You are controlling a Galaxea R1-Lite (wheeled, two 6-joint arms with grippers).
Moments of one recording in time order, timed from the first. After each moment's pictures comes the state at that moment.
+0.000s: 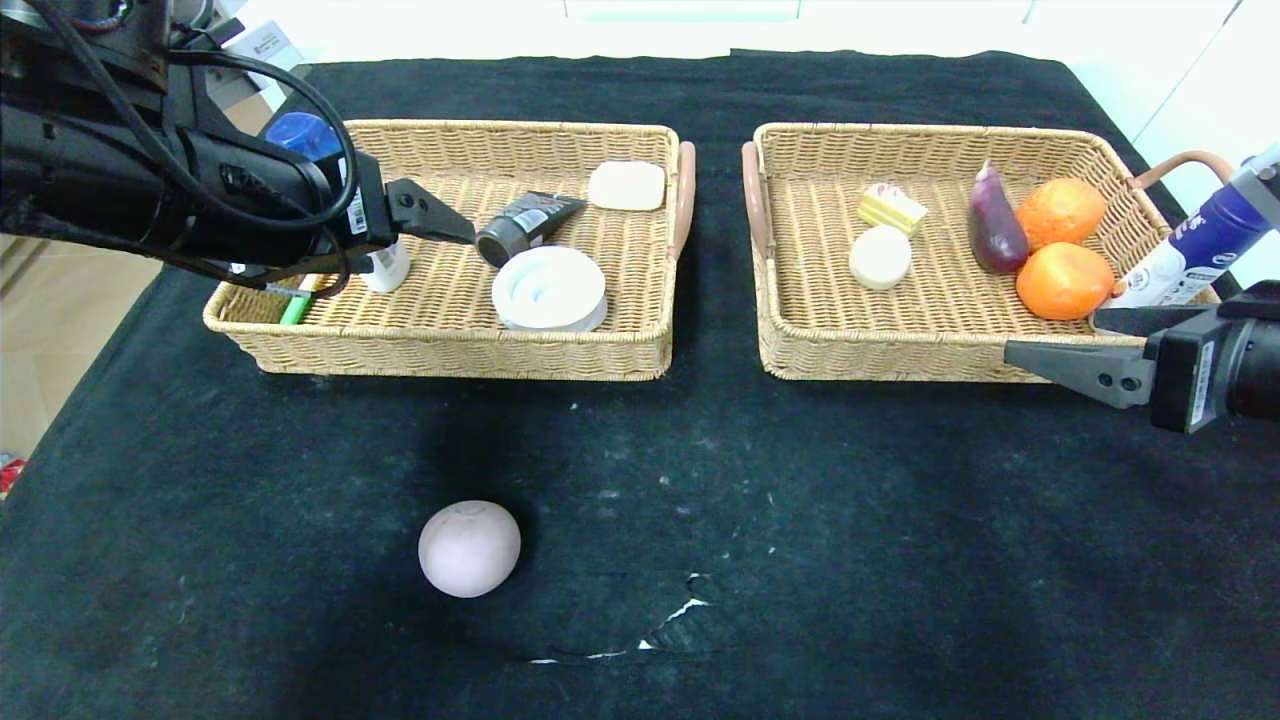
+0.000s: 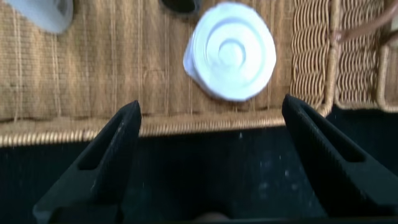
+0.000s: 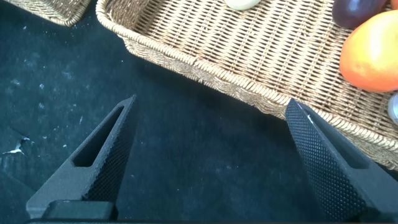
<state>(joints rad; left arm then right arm) -0.23 1.65 -1.71 0.50 -0.06 -0.29 0.18 1.34 -0.98 -0.11 0.24 -0.10</state>
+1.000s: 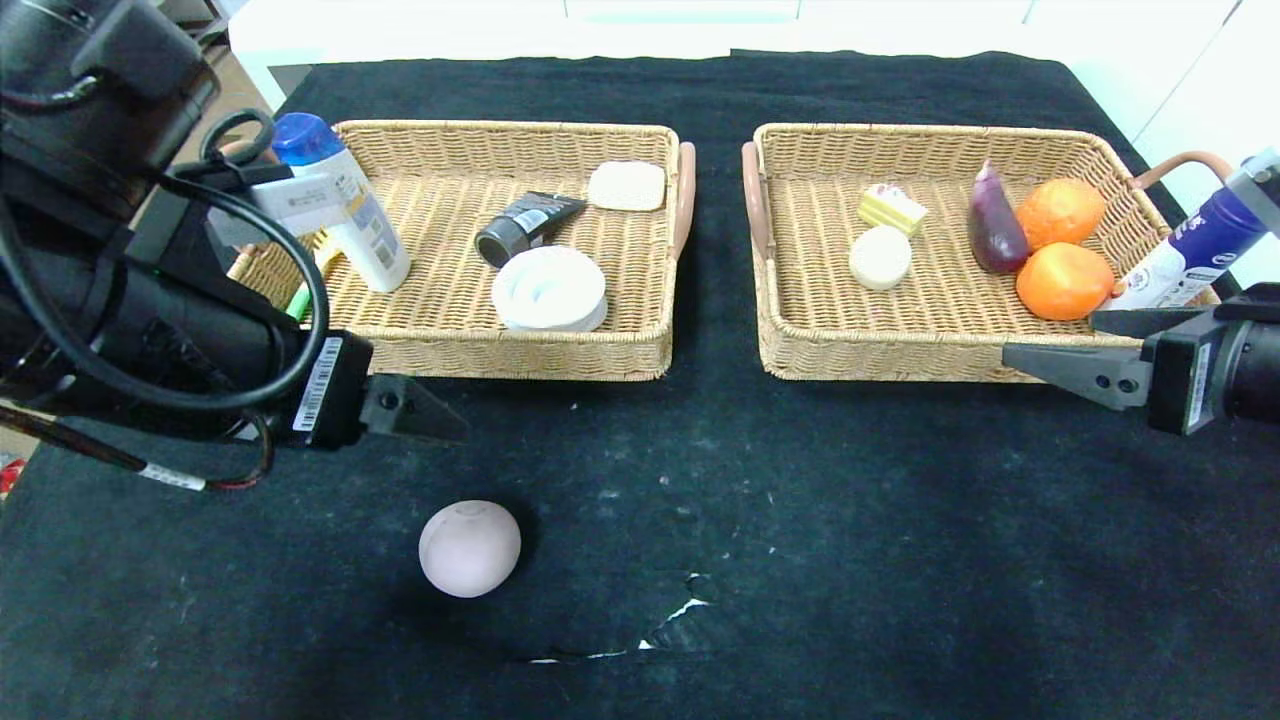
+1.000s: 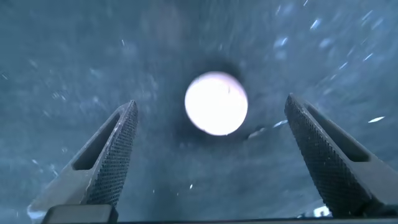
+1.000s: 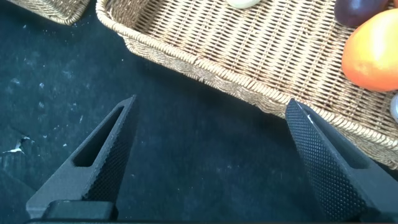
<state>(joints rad) -0.43 1.53 -1.60 0.91 0.07 -0.24 0.19 1.35 -0.98 -0.11 0.24 -0.10</state>
